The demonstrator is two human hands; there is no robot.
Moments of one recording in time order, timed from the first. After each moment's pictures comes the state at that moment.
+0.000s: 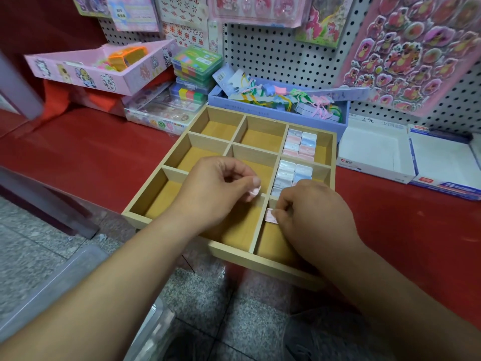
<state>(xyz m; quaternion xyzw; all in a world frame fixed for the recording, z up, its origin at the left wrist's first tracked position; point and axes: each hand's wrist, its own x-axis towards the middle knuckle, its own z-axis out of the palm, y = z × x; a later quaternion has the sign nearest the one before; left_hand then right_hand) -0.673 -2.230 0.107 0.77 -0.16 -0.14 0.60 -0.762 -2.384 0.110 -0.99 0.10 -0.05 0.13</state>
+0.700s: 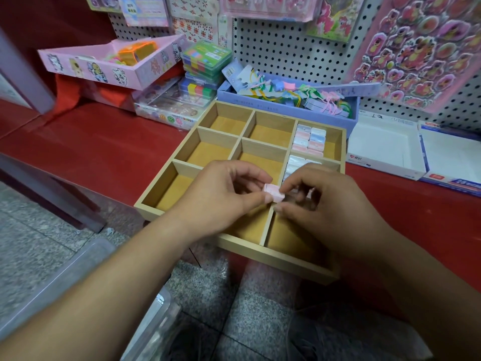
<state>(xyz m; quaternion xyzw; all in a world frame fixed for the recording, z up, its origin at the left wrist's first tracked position) -0.681 -2.211 0.105 0.77 -0.25 -0.15 0.57 -0.766 -2.402 0.116 -0.93 -0.03 -0.10 0.35</state>
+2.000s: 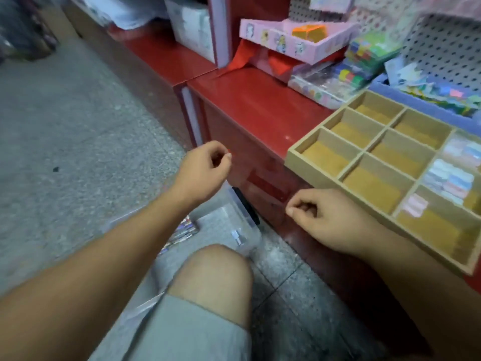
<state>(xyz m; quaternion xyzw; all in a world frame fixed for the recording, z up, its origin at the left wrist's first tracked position) -0.742 -1.980 0.072 0.91 0.01 0.13 0.39 -0.776 -2.248 0.091 -0.92 -0.19 0.13 0.32</state>
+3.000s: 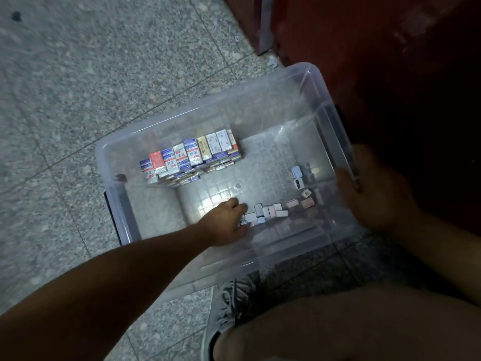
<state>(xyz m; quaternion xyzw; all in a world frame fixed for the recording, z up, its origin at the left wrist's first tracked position) -0.848 -1.840 -0.328 0.91 -0.04 -0.34 0.25 -0.698 -2.109 -0.159 -0.95 -0.18 0.17 0.19</state>
